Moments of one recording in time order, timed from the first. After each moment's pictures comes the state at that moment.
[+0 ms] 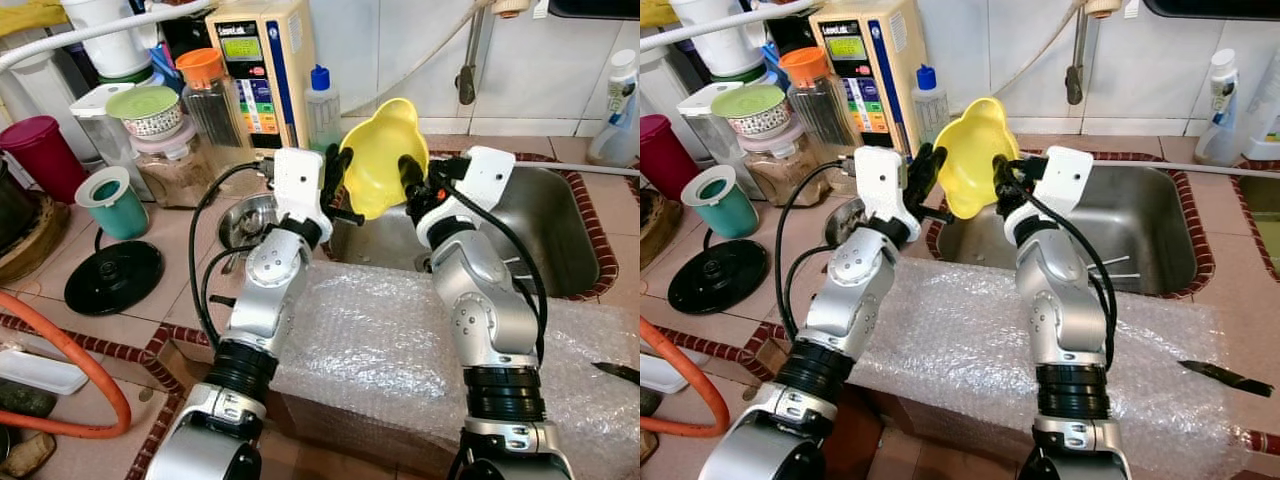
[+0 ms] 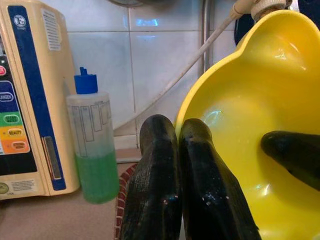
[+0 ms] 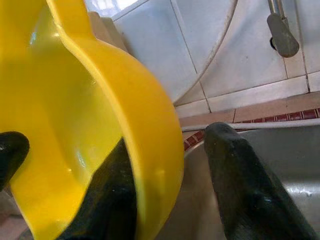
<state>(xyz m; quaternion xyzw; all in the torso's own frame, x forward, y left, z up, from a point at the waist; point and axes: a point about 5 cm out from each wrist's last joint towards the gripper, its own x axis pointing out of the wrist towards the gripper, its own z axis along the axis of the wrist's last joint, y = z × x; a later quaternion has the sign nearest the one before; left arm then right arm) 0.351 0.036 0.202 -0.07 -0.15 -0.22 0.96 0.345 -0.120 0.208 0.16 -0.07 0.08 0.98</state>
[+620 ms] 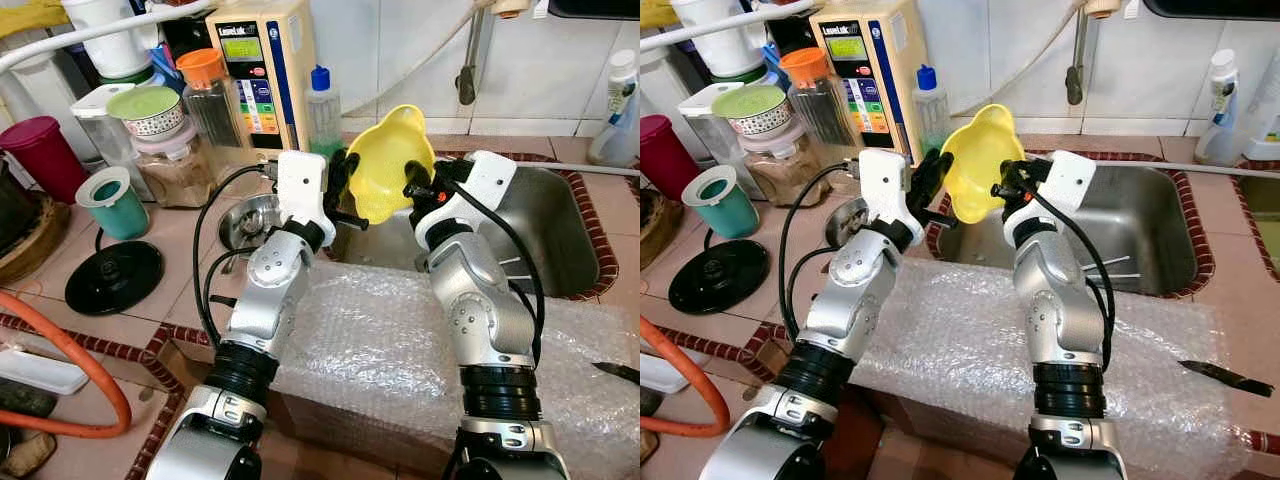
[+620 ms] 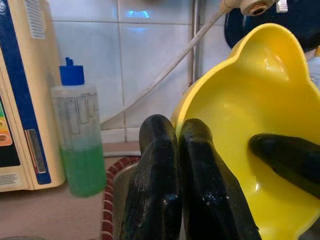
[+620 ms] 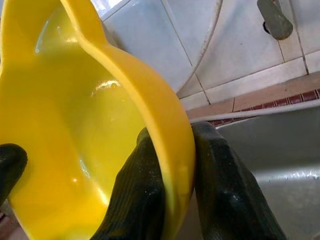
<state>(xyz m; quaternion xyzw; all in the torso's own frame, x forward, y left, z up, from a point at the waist) 0.348 0.033 0.201 -0.08 -0.14 -0.25 0.96 0.347 -0.122 0.203 0.20 -0.05 0.06 0.98</state>
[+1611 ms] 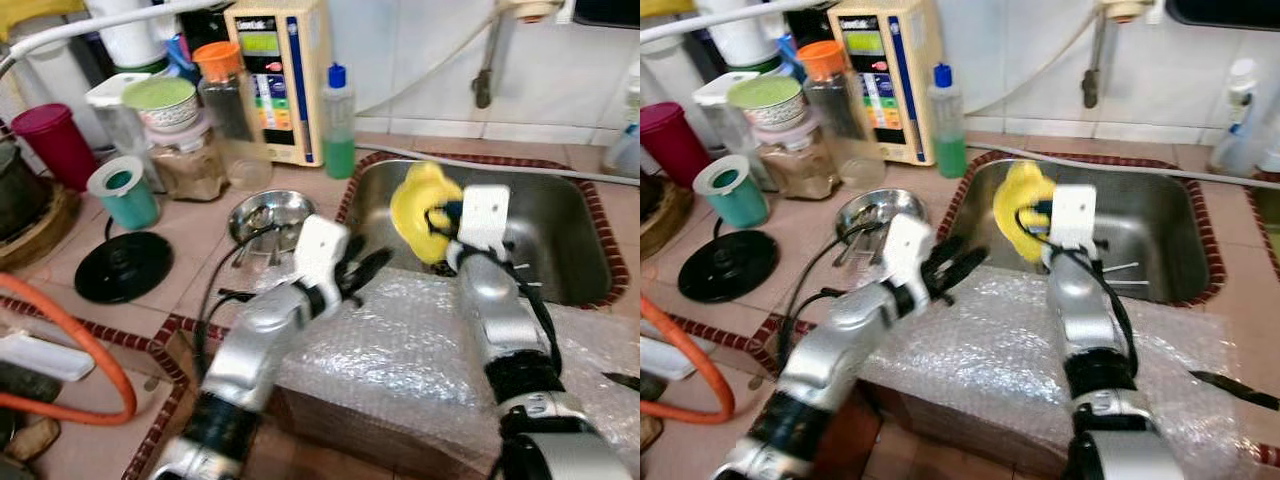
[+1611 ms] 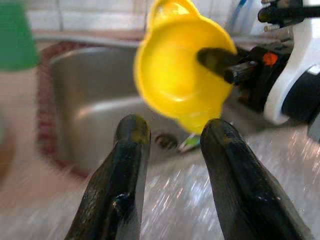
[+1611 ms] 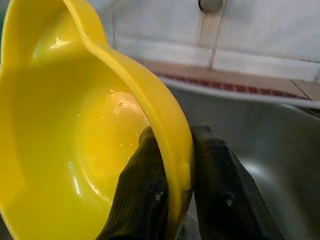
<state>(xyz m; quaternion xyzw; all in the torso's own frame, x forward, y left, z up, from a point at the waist) 0.307 0.035 0.136 -0.06 0.05 -0.39 0.92 0.367 -0.187 0.135 -0.11 0.01 -0.10 0.99</state>
